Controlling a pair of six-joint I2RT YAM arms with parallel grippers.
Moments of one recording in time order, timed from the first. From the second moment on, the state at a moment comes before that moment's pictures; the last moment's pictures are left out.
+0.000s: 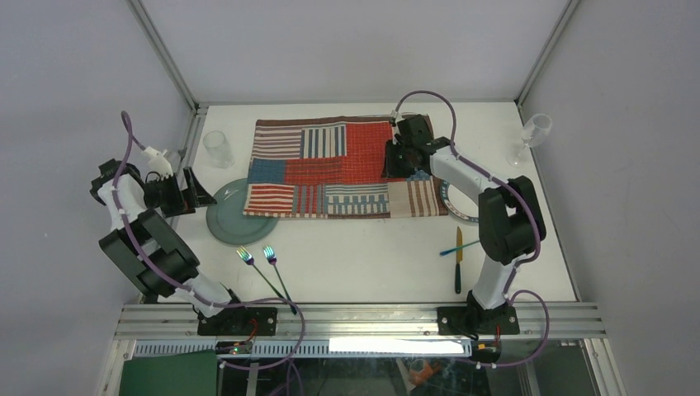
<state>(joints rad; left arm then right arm) 0.68 1.53 1.24 -1.02 0.74 0.49 0.44 1.81 1.36 -0.47 -0.17 0.32</state>
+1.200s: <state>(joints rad) 0.78 1.97 1.29 -1.03 0.81 0.54 0.43 1.74 1.26 -0.41 -0.14 0.37</state>
